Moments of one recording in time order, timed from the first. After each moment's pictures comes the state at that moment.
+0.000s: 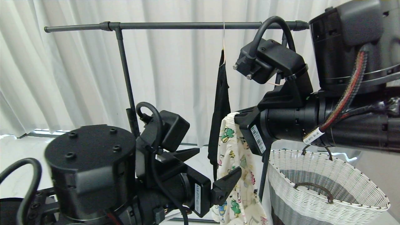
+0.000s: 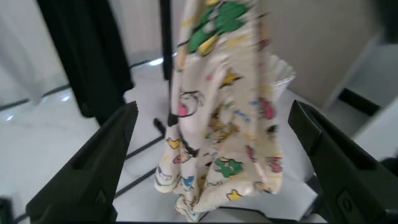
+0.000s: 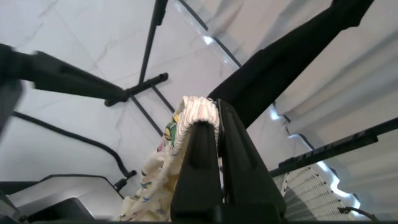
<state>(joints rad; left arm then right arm) -0.94 1.52 -0.66 -0.58 0.14 -0.17 1.06 1.63 -1.44 0.21 -0.28 -0.11</state>
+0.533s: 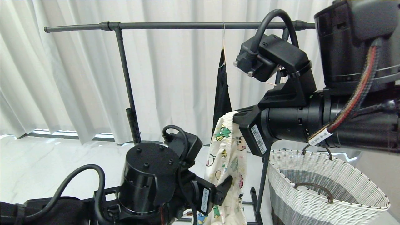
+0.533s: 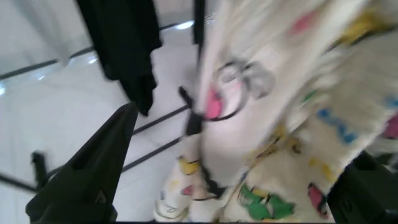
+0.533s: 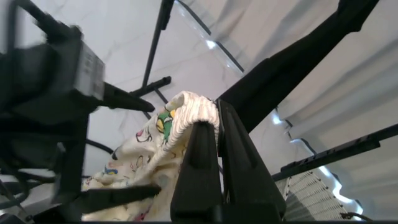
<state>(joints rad) -0.90 1.66 -0.63 -0.58 0.25 -0.17 1.07 1.62 -1.44 0.21 -0.28 -0.11</state>
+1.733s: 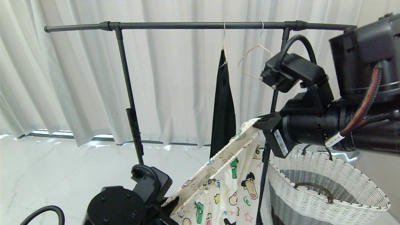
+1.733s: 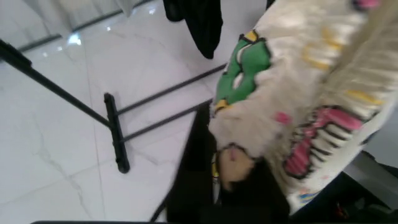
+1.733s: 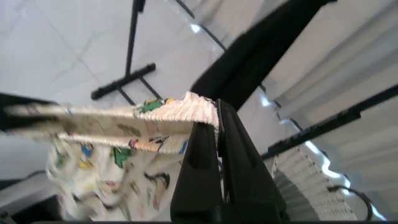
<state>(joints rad) -0.91 1.53 -0.35 -0.58 0.37 -0.11 0.96 1.55 -1.31 0.22 -0.28 -0.11</state>
